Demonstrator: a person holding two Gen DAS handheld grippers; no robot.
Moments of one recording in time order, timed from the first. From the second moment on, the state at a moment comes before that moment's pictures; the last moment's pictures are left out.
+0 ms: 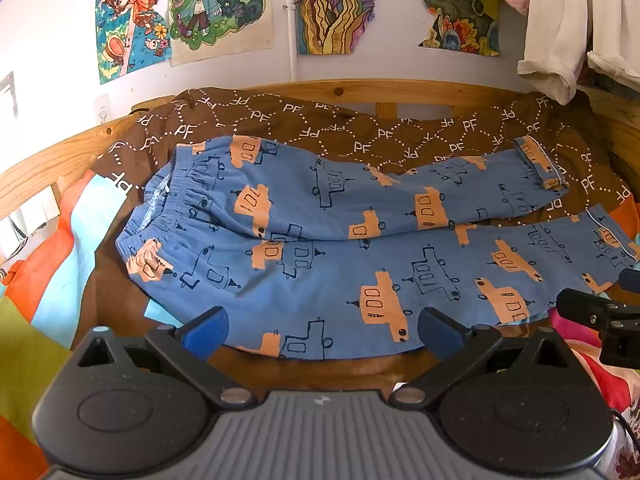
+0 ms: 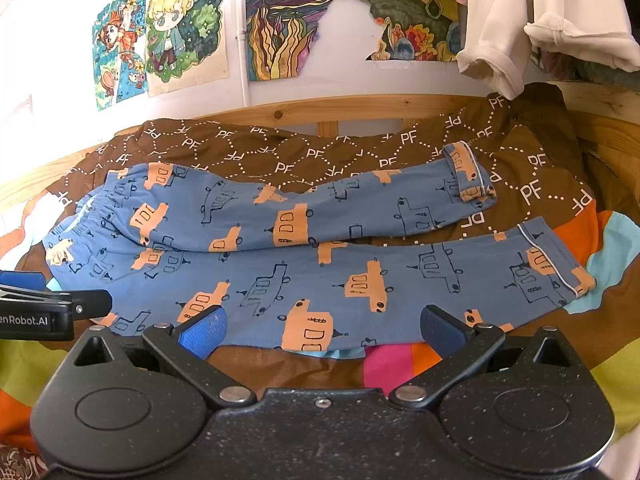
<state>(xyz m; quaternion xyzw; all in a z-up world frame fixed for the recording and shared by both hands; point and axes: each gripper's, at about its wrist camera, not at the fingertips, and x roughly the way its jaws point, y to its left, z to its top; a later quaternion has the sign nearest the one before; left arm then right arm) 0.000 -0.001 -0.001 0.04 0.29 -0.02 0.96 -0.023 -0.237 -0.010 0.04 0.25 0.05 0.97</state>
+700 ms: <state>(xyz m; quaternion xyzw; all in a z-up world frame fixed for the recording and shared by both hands) 0.000 0.001 -0.002 0.04 0.29 -0.02 0.96 -0.023 -0.237 -0.010 0.04 0.25 0.05 0.97</state>
